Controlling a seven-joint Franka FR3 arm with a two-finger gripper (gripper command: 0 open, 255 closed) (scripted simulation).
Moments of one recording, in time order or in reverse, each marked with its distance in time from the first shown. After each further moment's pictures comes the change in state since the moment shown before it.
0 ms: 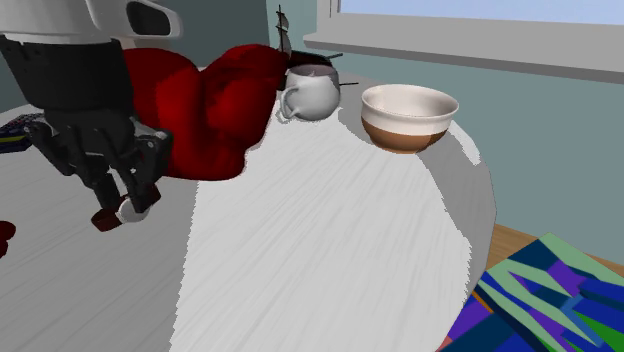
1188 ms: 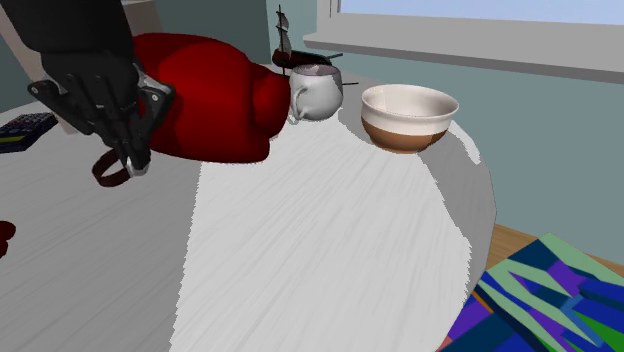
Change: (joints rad) arm 0.006 -0.049 -0.028 0.061 -0.065 -0.115 -0.033
